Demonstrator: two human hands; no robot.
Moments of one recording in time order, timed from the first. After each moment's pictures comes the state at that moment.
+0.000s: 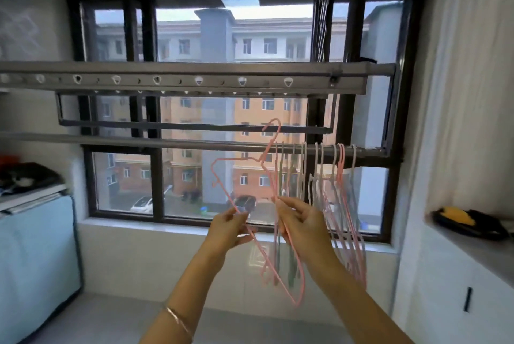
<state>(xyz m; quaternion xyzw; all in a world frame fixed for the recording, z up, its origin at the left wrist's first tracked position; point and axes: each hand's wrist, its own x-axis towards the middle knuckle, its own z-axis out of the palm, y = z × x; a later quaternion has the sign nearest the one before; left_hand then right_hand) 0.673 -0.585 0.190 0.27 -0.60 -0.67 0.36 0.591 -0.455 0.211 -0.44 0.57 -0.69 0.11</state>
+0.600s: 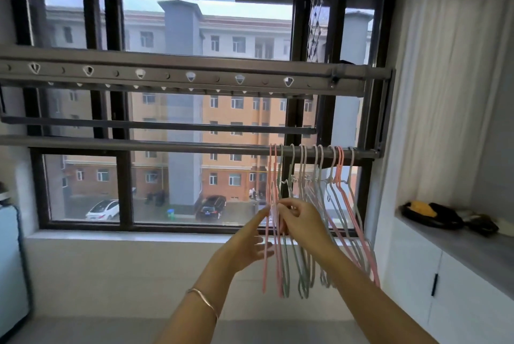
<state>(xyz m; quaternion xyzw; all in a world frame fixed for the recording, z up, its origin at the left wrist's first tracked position) 0.615 -0.641 0.167 0.21 -0.59 -0.77 0.13 0.551 -0.519 0.204 -0.39 0.74 -0.55 0.04</state>
